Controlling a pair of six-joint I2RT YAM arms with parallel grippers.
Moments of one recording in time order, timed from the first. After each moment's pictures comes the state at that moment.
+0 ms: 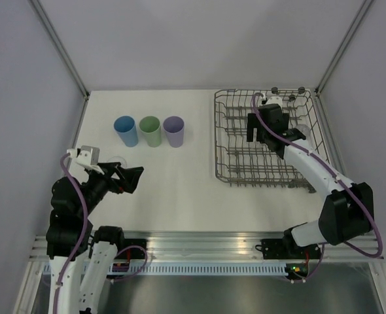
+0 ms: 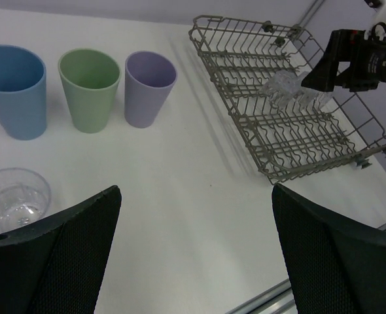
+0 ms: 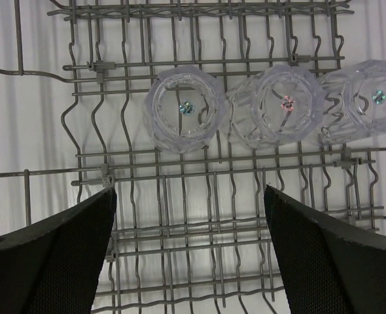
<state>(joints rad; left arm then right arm) -0.07 0.37 0.84 -0.61 0.37 -0.30 0.35 1.42 1.11 -0.42 0.38 0.24</state>
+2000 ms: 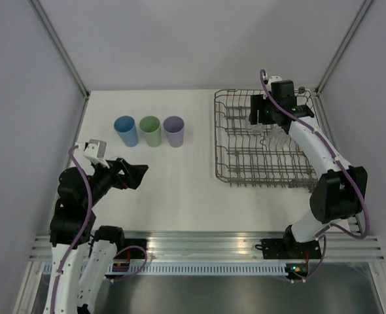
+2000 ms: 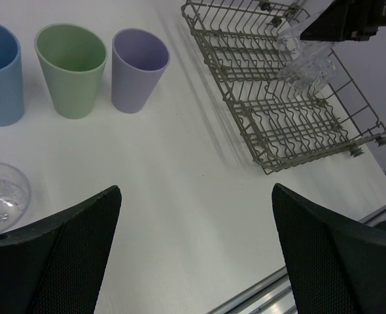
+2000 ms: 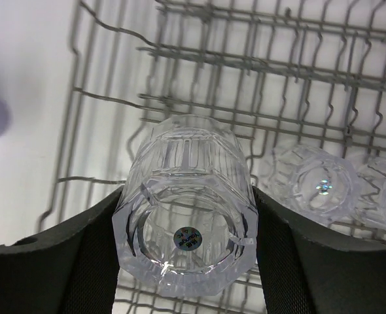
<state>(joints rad) -0.10 0.42 0.80 -0.58 0.39 -0.31 0.19 1.64 1.44 -0.53 -0.01 0.08</state>
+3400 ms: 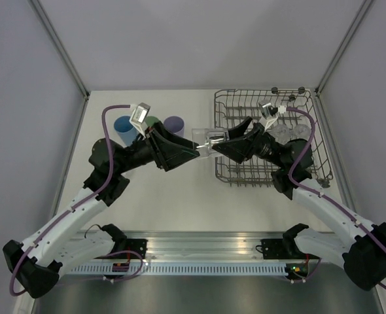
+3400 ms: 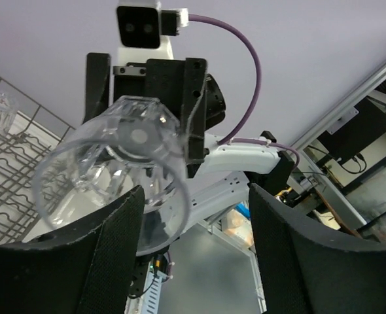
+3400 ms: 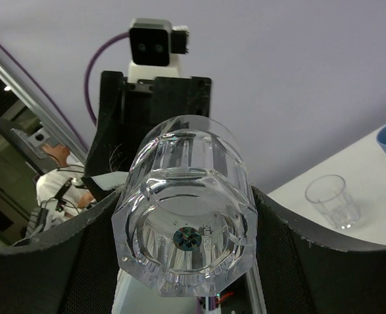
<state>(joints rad) -0.64 0.91 0.89 0.40 0.63 -0.95 0.51 1.06 0.72 0.92 -0.71 1.09</state>
